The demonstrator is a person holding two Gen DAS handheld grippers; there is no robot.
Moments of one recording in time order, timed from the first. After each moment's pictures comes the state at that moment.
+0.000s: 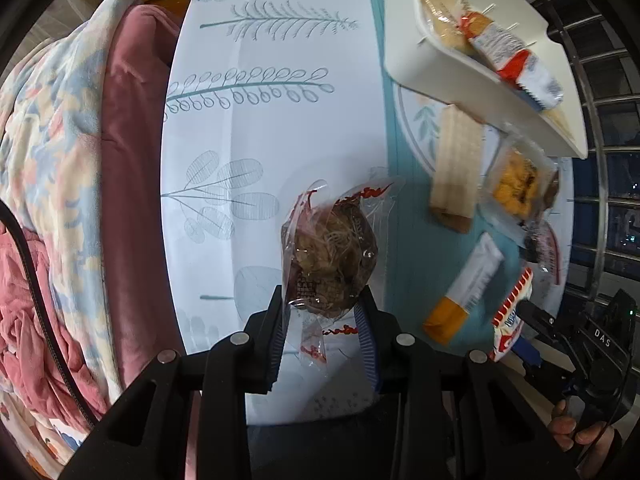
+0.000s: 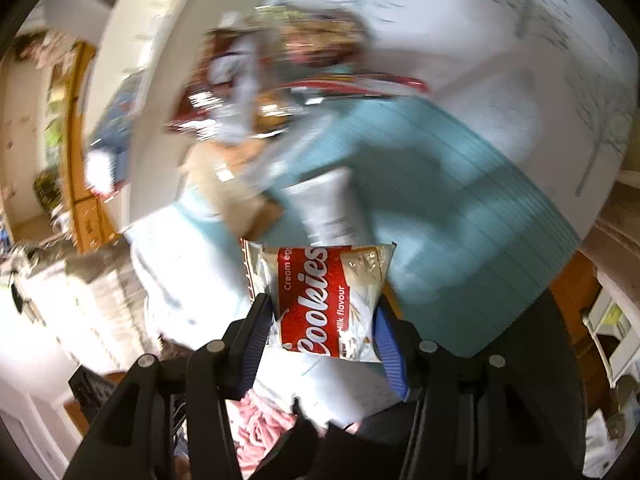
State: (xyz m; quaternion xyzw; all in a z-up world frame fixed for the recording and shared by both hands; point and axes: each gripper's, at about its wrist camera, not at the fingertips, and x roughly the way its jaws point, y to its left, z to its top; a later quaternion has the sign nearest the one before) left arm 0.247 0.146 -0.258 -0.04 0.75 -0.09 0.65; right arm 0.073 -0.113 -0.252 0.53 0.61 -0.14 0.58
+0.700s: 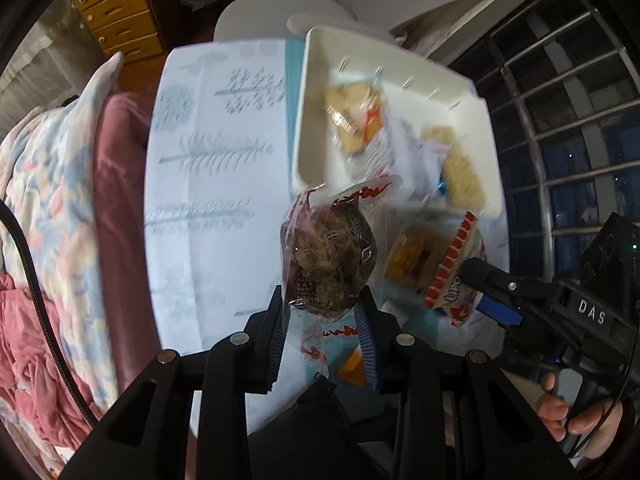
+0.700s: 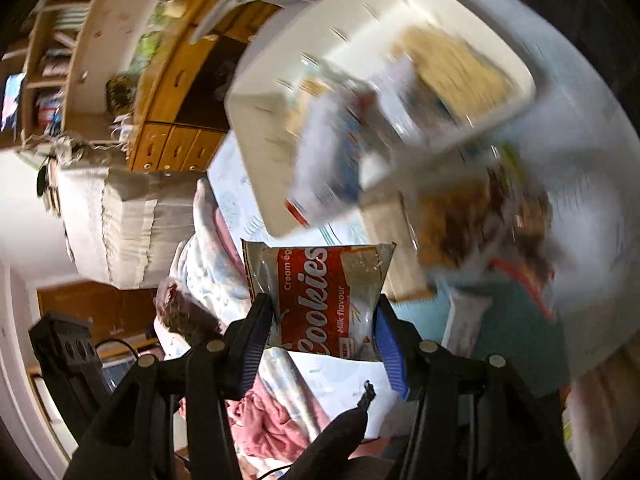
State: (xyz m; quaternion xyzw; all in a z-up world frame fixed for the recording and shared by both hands) left arm 0.315 0.079 -0.140 -0.05 0.69 -0.14 0.71; right arm 0.212 -0.132 -0.141 0.41 0.60 0.01 0.68
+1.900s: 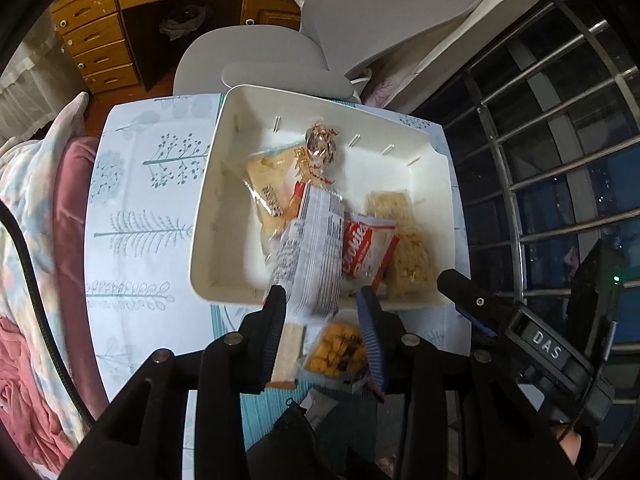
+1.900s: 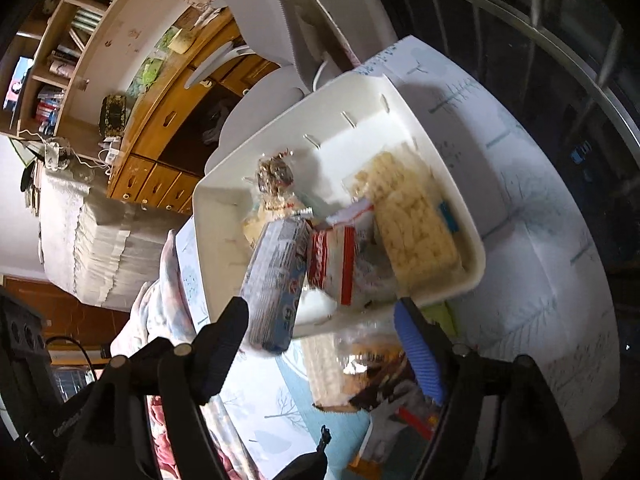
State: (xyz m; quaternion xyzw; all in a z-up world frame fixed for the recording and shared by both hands) left arm 0.377 -0.013 -0.138 -0.08 0.65 -0.15 0.74; right arm 0.255 -0.214 -0.141 0.34 0.56 -0.04 0.76
